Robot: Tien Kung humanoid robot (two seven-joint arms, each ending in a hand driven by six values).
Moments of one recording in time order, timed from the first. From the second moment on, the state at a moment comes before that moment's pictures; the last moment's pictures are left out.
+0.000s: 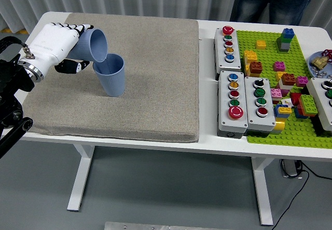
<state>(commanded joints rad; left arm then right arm) -0.44 0.59 -1.07 -1.47 2.27 -0.02 0.18 0.20 -0.10 0.85 0.18 -0.39 0.24 -0.33</state>
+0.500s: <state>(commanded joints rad) -0.45 0.60 -1.06 -1.47 2.27 -0.03 0.18 0.20 -0.10 0.85 0.18 -0.38 0.24 -0.33</state>
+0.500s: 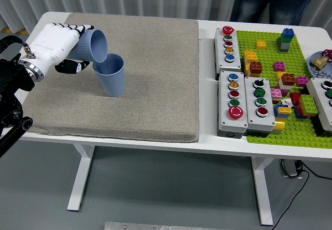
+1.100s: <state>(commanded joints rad) -0.45 0.60 -1.06 -1.46 2.27 -0.03 0.19 0.20 -0.10 0.85 0.18 -0.38 0.24 -0.33</state>
